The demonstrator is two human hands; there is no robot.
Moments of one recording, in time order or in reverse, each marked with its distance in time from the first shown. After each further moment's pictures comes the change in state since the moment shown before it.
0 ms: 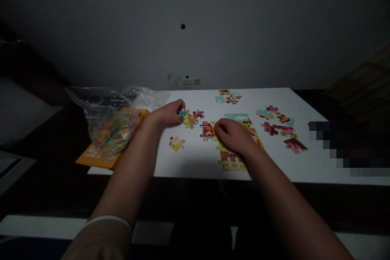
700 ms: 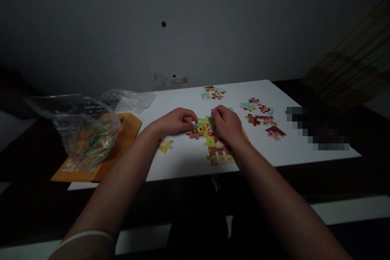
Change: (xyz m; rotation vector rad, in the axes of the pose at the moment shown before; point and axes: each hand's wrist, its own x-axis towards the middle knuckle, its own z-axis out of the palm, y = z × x) left_hand -0.004 0.080 0.040 -0.621 -0.342 0.208; right_hand 0.002 -0.002 -0.008 0.064 0.346 0.273
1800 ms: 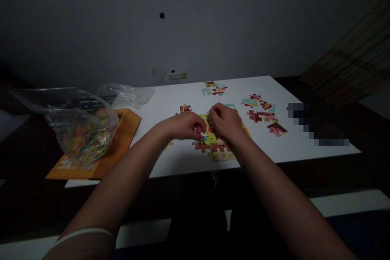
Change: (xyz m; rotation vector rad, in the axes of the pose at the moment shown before) left_hand 0.006 0.018 0.027 0.491 -0.125 0.090; right_hand -0.001 0.001 0.004 -0.011 -0.063 -0.030
